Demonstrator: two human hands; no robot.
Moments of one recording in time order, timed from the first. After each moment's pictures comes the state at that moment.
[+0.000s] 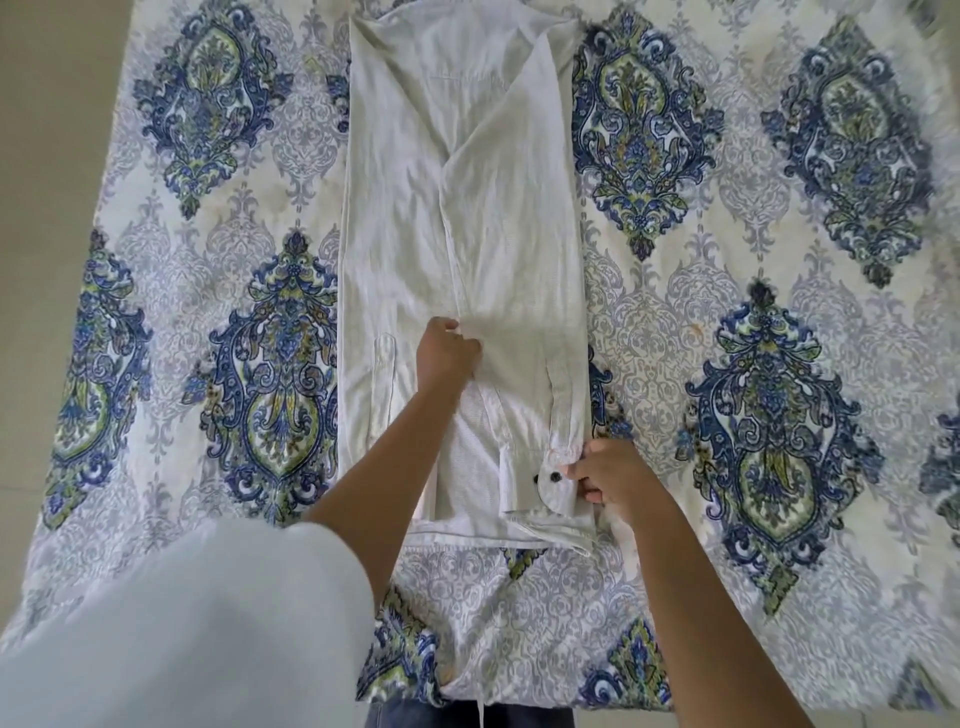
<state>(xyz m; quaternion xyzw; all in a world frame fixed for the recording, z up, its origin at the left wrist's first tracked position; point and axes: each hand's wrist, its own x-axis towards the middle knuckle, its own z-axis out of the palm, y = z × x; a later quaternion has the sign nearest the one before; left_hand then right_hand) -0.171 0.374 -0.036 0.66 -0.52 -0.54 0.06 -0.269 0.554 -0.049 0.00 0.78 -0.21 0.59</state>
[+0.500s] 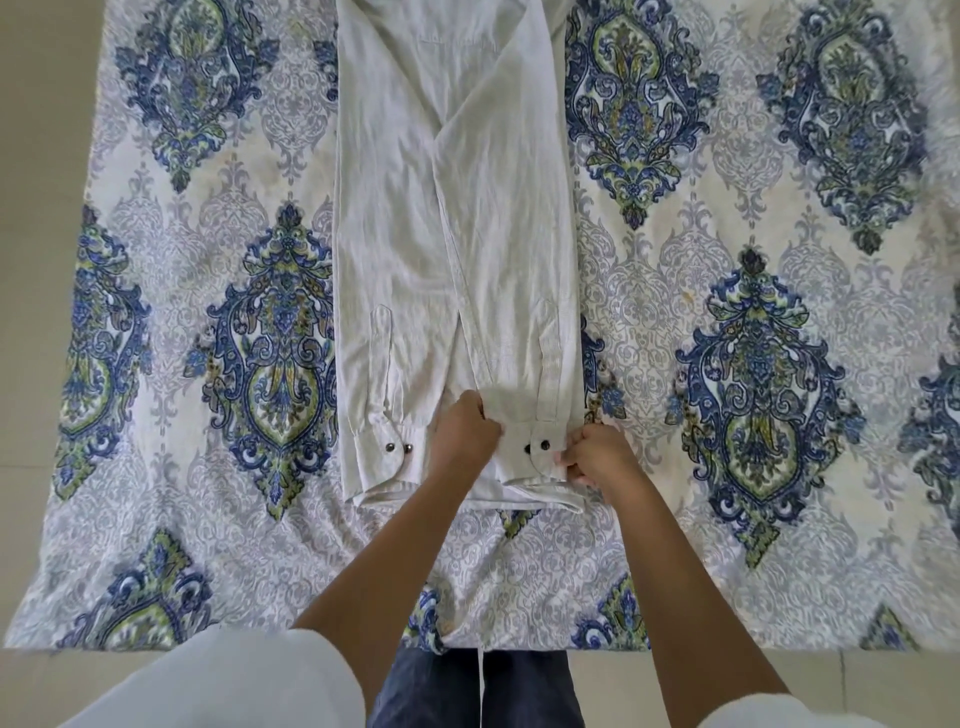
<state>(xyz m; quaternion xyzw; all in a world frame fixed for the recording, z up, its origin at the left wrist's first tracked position) -0.128 0.469 -0.036 0.59 -0.65 -0.46 -0.14 -0.253 0.569 -0.047 0.00 0.79 -0.21 0.58</state>
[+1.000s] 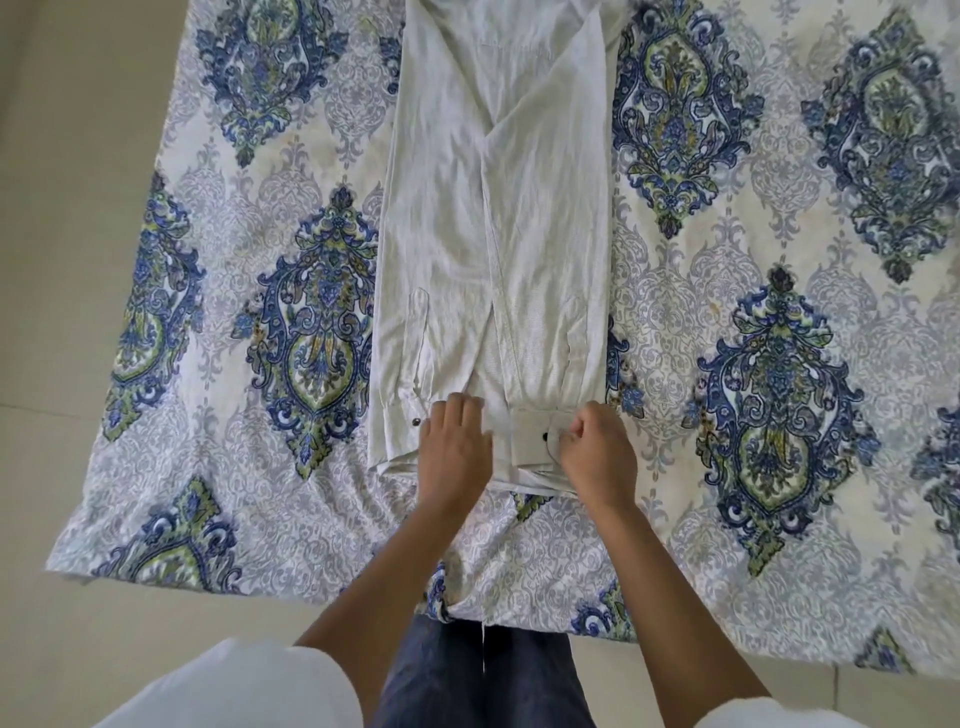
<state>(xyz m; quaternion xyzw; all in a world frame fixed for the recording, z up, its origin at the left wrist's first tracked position) -0.070 0.503 -0.031 0.50 -0.84 -0.21 -0.03 -0.213 0.574 -0.030 -0.34 0.88 -0.14 0.29</state>
